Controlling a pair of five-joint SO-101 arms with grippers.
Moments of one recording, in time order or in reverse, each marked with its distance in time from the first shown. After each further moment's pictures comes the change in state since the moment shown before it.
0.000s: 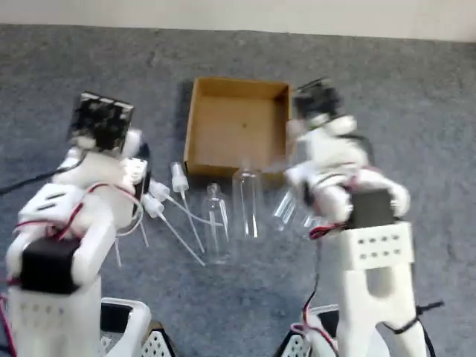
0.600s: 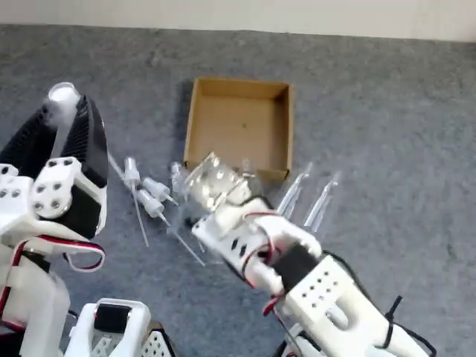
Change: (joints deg) left arm 0.0 -2.5 -22.4 -5.6 20.2; right arm -32.0 -12.5 31.1 -34.4 -8.4
